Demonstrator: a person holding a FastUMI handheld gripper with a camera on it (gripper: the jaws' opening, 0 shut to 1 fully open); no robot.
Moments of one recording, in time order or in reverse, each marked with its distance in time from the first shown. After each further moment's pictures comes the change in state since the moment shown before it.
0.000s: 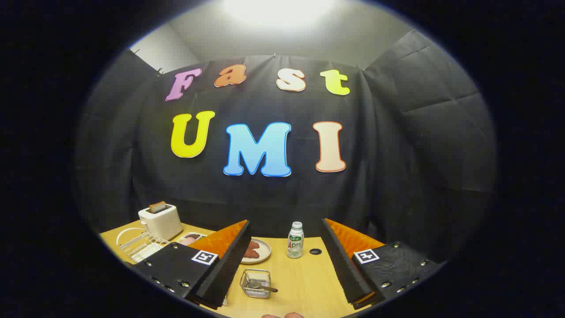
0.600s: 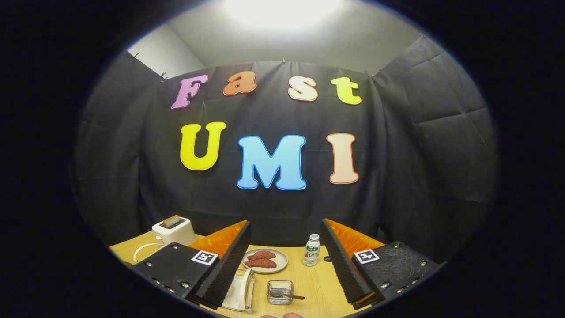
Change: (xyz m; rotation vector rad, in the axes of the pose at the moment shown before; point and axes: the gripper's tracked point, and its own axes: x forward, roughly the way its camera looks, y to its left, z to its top) arm 0.003 0.046 0.033 0.018 0.010 0.020
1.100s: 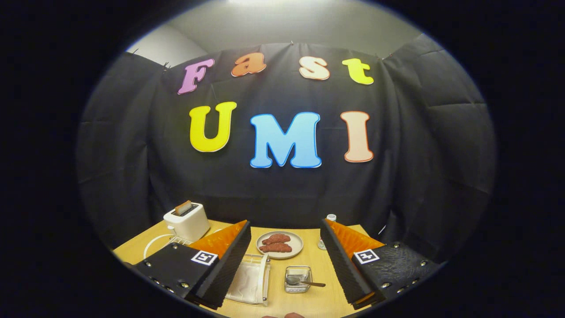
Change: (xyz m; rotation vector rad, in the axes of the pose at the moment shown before) arm 0.004 0.050 -0.037 0.014 0.168 0.091
